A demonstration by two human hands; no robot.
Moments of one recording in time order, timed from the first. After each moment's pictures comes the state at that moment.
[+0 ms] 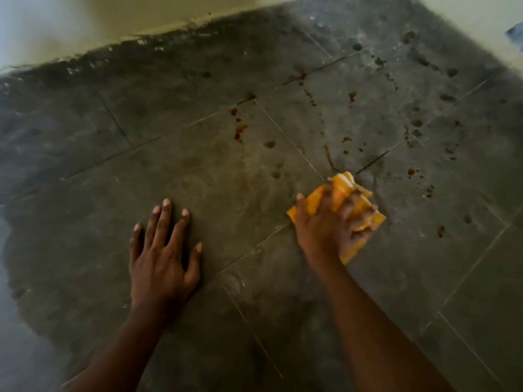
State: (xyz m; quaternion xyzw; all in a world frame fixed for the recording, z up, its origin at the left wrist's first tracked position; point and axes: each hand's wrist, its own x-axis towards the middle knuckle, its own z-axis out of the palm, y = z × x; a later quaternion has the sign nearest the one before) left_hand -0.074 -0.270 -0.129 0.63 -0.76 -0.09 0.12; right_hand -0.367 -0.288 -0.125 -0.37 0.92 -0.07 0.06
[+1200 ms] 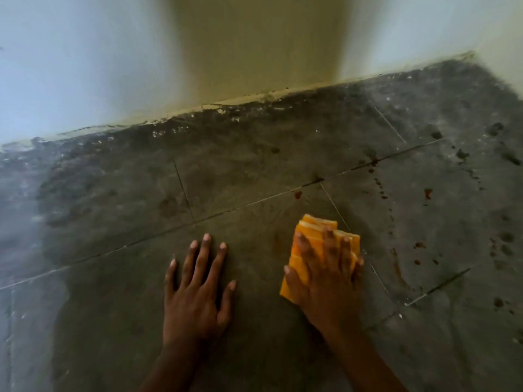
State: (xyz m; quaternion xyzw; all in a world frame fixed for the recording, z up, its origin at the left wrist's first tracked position) left_hand -0.060 -0.370 -0.125 0.68 -0.72 -0.11 0.07; right_hand -0.315 -0.397 -0.115 -0.66 0.75 -0.01 0.07
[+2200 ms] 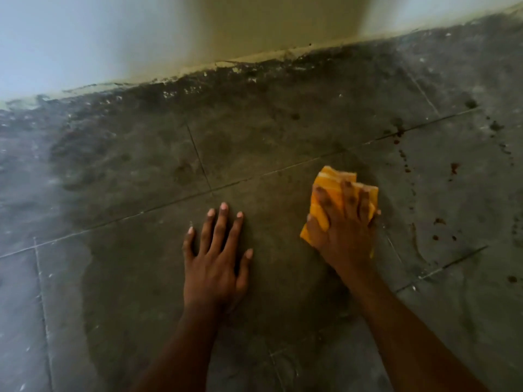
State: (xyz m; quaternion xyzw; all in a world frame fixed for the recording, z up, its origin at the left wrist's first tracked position) left_hand -0.061 -0.371 -0.122 0.68 -0.72 -0.12 0.07; right_hand -0.324 -0.447 -0.121 -0.67 0.74 -0.02 0.04
